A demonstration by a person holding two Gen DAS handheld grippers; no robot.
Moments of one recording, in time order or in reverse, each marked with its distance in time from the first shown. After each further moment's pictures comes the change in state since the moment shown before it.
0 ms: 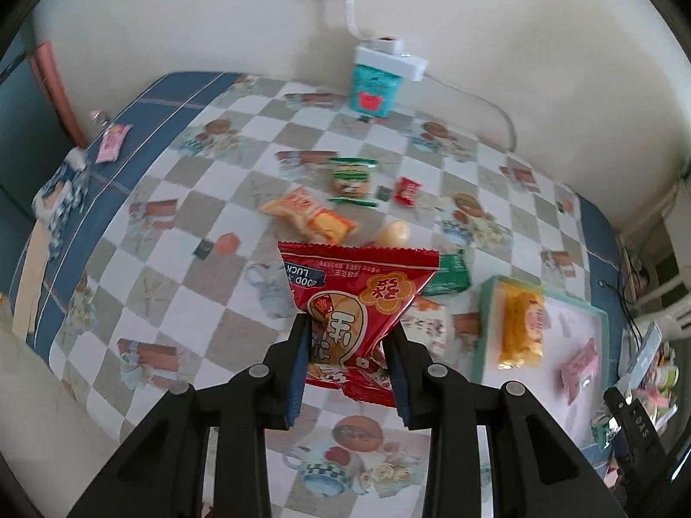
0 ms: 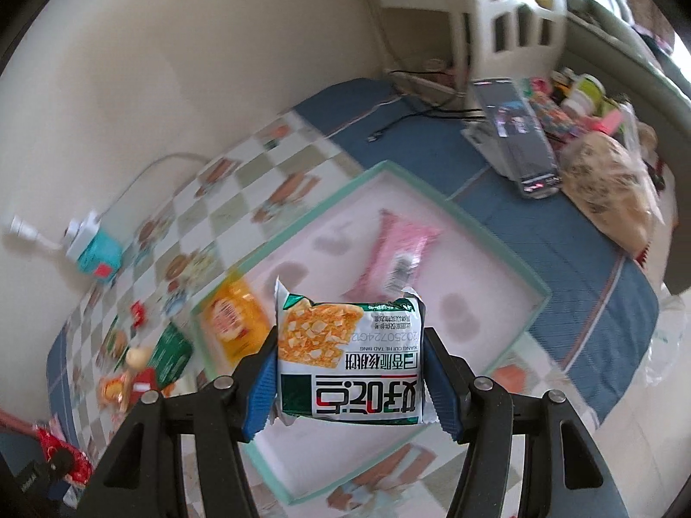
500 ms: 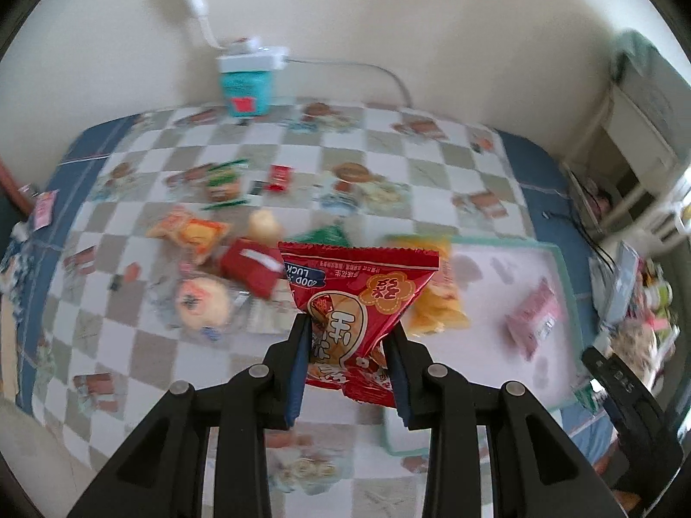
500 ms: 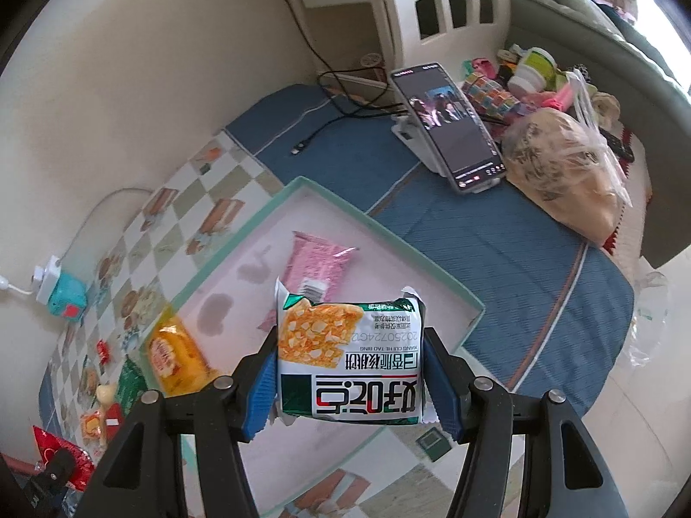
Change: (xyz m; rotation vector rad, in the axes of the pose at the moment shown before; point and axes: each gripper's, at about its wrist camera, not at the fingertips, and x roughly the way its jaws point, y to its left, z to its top) left arm 0.006 -0.115 -0.027 0.253 0.019 -0.095; right arm 0.015 -0.060 0.019 0.105 0.010 -0.079
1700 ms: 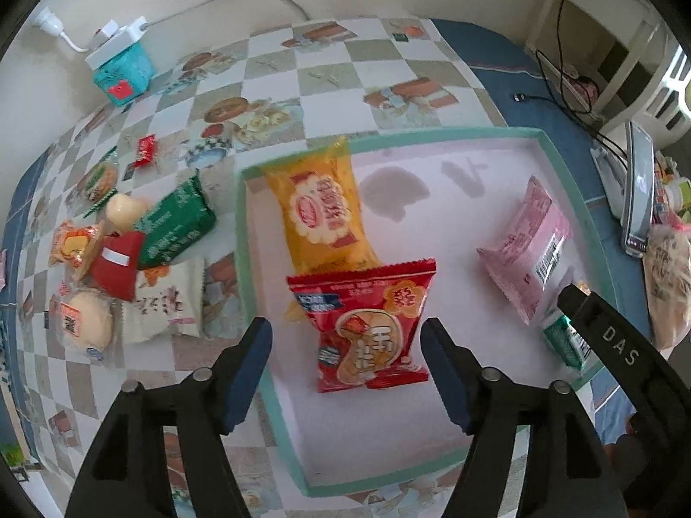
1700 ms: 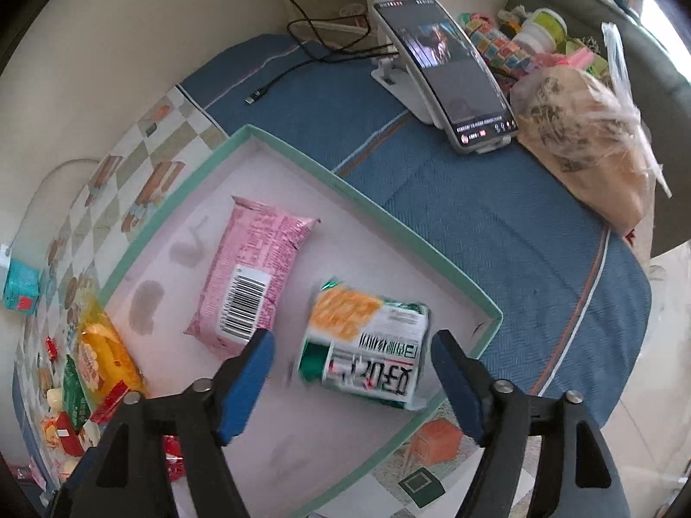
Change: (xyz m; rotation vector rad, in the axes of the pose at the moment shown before) left arm 0.096 -0.096 -0.018 0.223 0.179 0.026; right arm 0.063 -0.009 0.001 -0.017 0.112 -0.091
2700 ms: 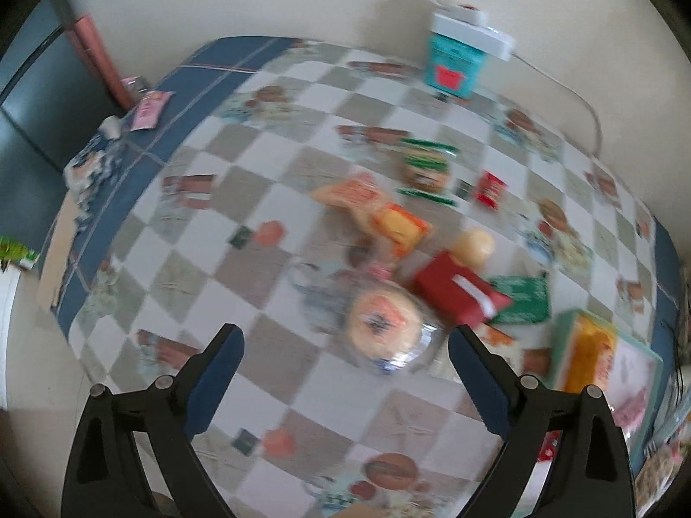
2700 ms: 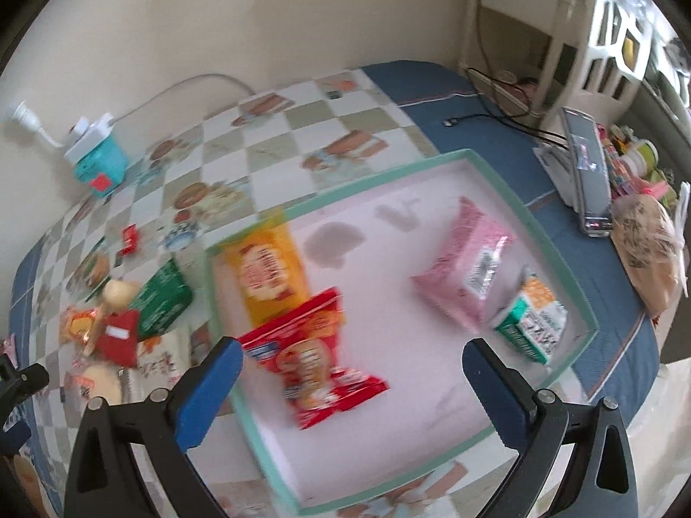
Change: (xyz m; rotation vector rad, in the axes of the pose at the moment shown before) left arm -0.056 0.259 -0.035 -0.650 -0.043 0.232; right arm -0.056 0.141 -0.066 -0.377 -0.086 0.093
